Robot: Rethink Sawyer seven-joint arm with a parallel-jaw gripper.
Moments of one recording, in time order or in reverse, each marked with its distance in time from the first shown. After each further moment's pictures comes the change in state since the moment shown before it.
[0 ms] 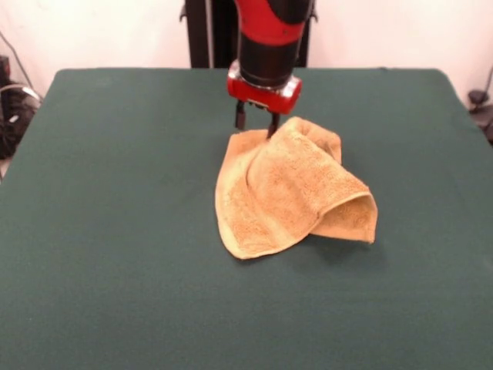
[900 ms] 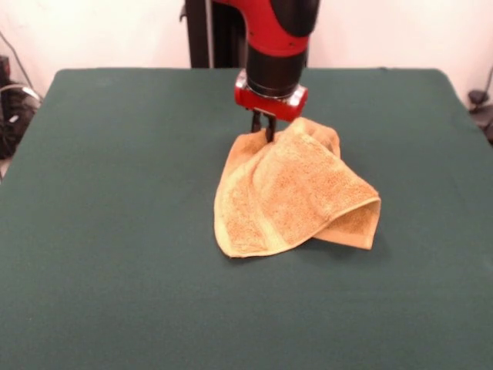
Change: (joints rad) arm 0.010 0.012 0.006 -0.016 0.010 -0.008 0.000
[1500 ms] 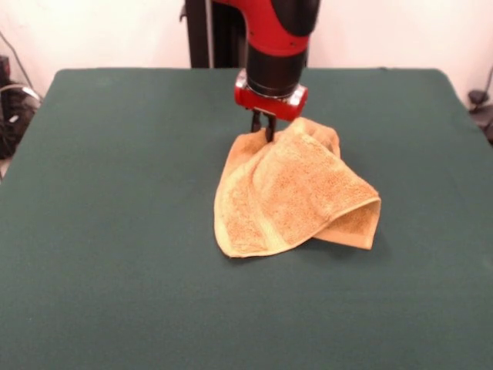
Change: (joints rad) arm -0.001 -0.002 0.001 -0.003 -0.014 0.005 0.000
